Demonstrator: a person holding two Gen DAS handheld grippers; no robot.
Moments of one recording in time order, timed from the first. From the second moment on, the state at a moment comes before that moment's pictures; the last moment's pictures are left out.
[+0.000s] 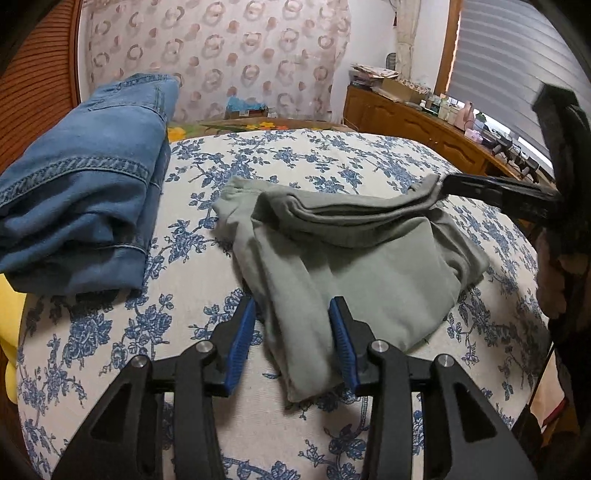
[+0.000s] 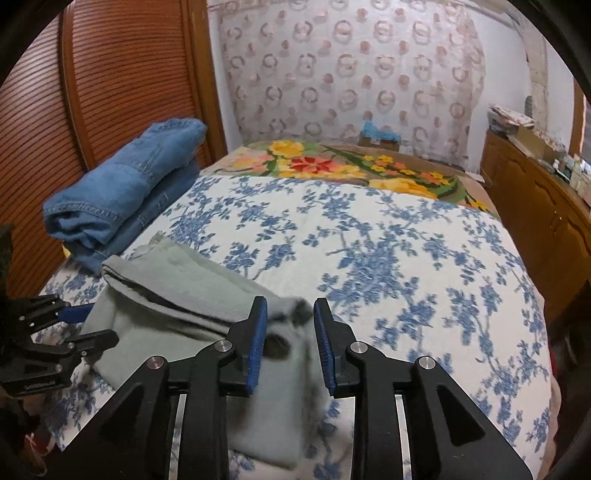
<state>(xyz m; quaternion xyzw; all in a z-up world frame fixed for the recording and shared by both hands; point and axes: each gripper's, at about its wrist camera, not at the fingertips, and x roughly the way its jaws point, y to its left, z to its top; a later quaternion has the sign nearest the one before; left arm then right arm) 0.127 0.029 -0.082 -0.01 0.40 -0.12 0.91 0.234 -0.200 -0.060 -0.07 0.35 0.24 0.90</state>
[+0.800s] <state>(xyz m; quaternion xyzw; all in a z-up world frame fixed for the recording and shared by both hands) 0.129 0.031 -0.084 -0.02 0.40 -0.11 0.91 0.178 -0.230 -0.101 -0.07 0.41 0.29 0.86</state>
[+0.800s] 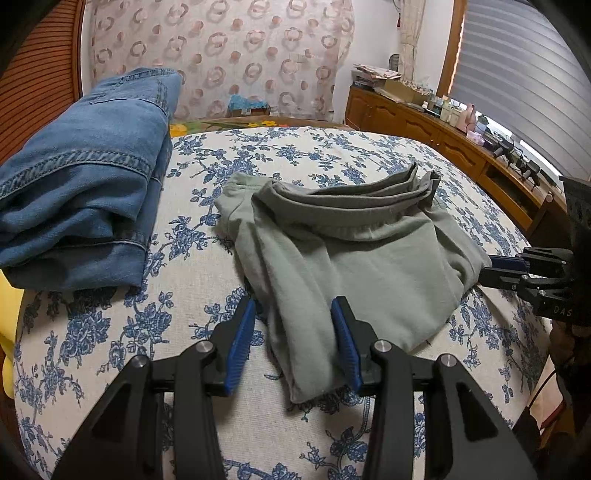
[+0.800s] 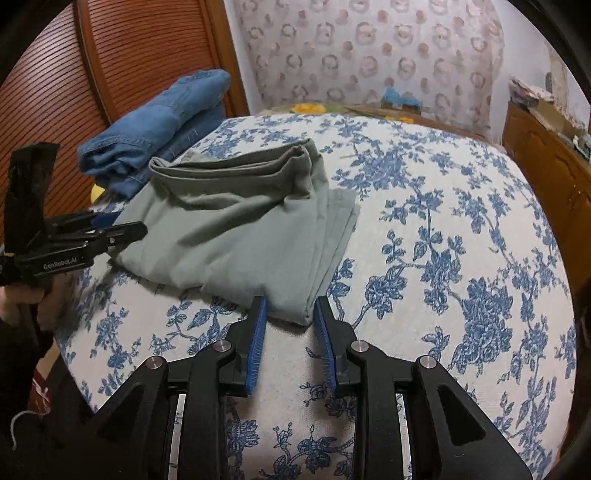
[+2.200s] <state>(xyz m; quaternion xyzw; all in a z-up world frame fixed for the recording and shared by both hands) 0.131 0.030 -0.084 -0.02 0.40 -0.11 0.91 0.200 -0.241 -0.091 -0.05 0.39 0.27 0.88</state>
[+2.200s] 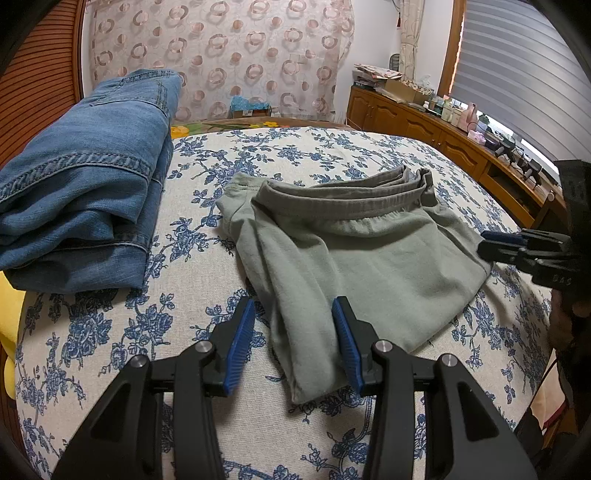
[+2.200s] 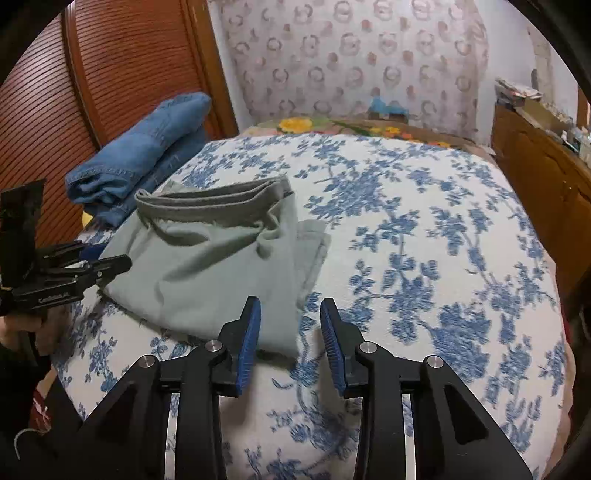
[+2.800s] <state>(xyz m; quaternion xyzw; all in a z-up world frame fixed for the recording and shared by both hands) 0.102 0.025 -0.082 -0.01 0.39 -0.11 0.91 0.198 -0.232 -0.103 -0.07 0.40 0.27 0.88</state>
